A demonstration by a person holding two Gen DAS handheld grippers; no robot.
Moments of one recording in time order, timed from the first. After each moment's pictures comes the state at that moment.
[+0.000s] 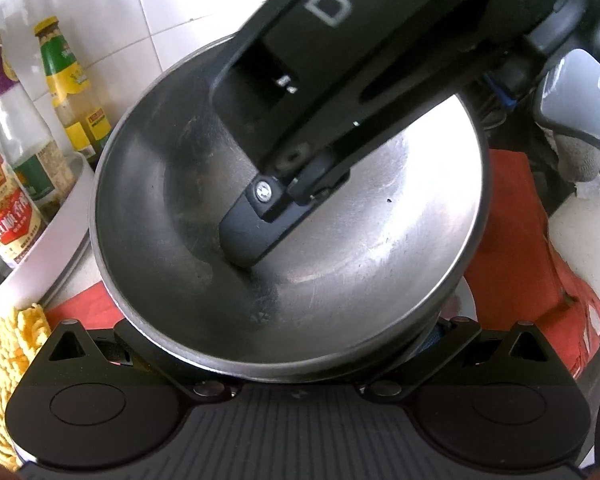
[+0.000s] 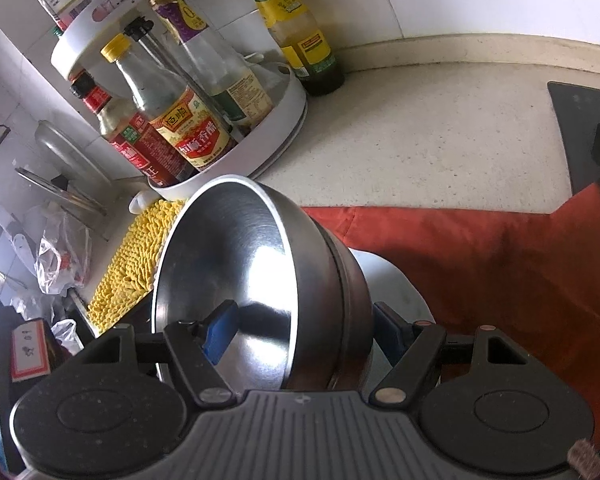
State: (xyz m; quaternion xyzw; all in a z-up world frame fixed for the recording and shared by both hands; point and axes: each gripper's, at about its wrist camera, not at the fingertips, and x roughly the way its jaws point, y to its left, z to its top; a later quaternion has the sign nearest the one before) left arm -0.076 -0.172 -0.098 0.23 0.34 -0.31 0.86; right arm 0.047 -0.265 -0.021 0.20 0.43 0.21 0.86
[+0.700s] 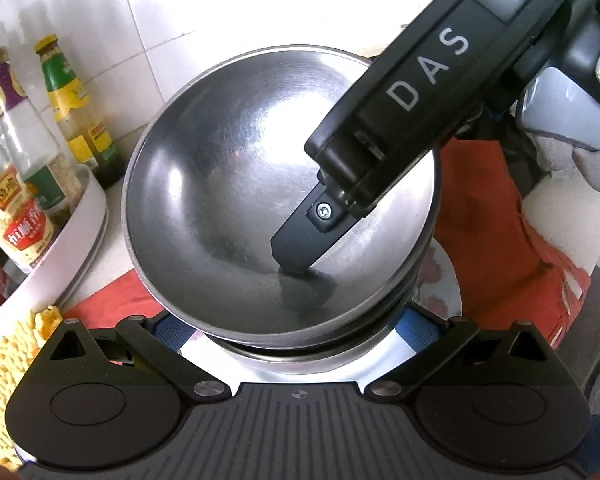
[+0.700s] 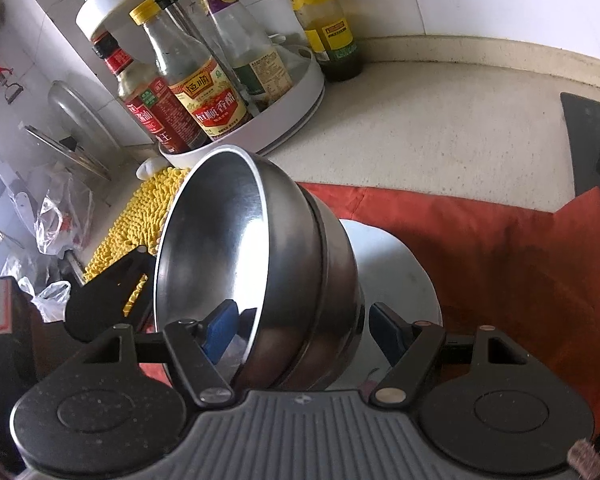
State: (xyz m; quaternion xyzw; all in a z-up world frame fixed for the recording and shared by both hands) left arm -0.104 -0.141 -0.079 0.24 0.32 -0.33 0.85; right arm 0.033 -0.260 -0.021 0.16 0.43 0.22 0.86
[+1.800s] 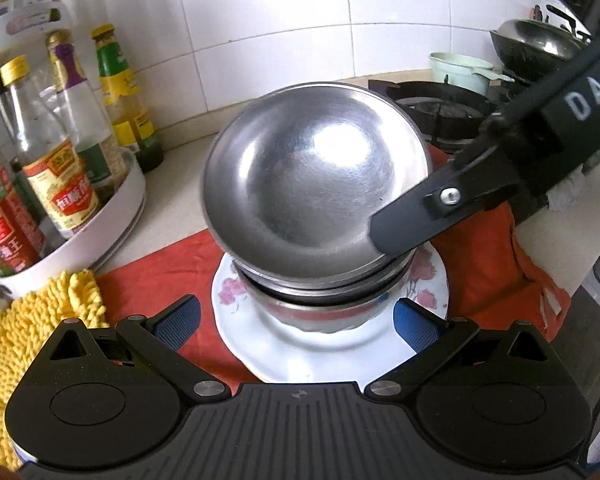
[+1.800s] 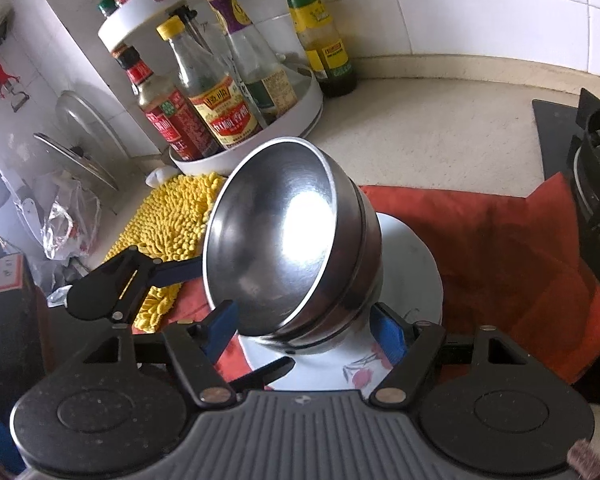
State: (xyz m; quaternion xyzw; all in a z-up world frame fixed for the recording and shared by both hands) left arm -0.111 -0.112 -0.057 0.19 0.33 -0.30 0.88; right arm -0.025 -0.259 0.008 0.16 0.41 0.20 0.88
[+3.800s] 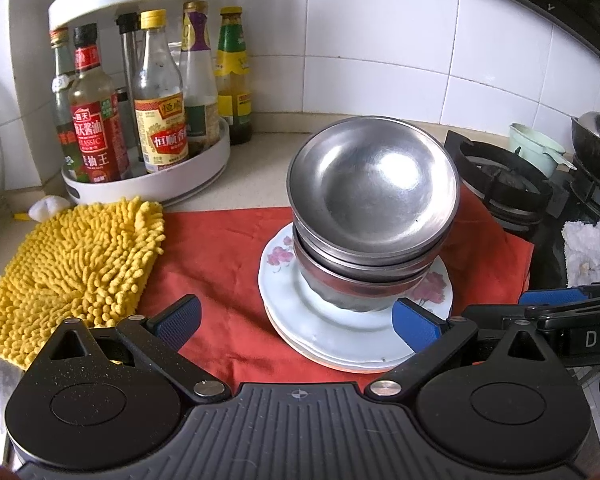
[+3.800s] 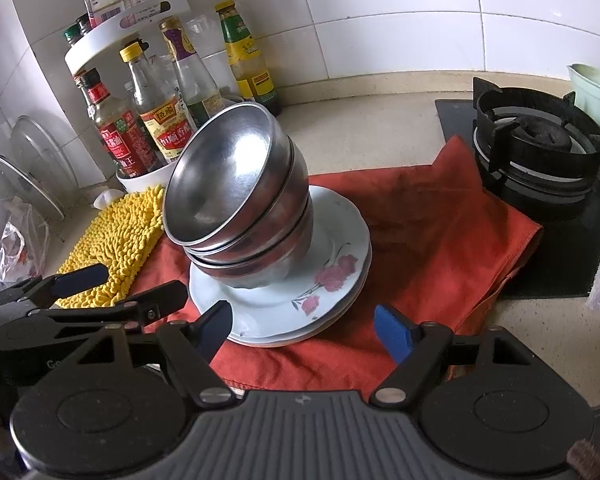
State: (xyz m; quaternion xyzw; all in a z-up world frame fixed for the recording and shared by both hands) left arm -0.153 -0.087 -0.038 0.06 0.34 -0.17 0.92; right arm -0.109 -0.253 -0.018 0.16 0.36 0.06 0.92
